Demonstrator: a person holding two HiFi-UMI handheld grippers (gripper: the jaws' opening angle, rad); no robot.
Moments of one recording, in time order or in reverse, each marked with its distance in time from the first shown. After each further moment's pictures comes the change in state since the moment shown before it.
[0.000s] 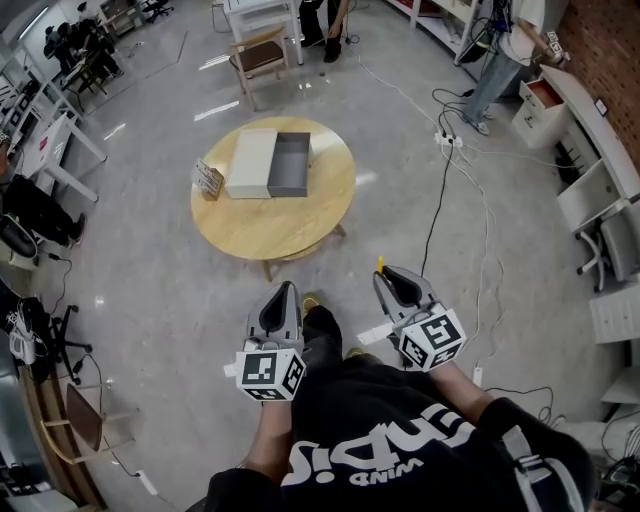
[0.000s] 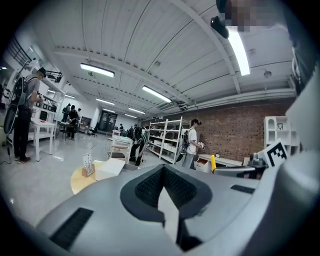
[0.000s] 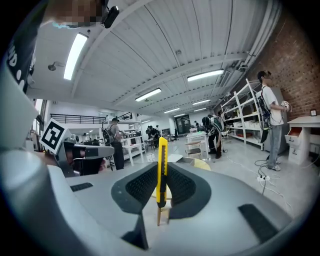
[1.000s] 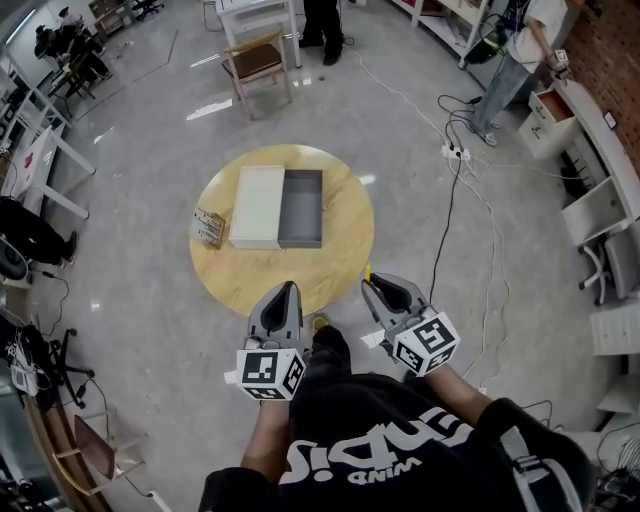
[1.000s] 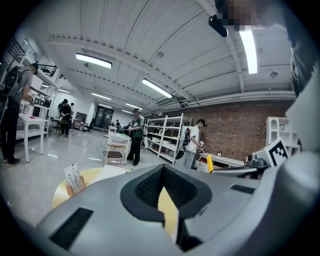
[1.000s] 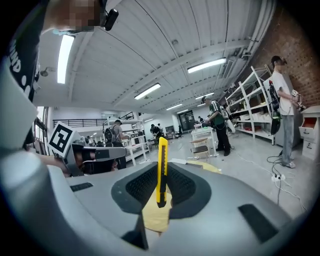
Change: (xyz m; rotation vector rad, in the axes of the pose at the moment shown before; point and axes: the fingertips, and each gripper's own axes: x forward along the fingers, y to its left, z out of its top) left arm 0.161 0.111 0.036 -0.007 0.041 -0.046; right arm 0.185 -0.045 0.031 0.043 0.031 0.066
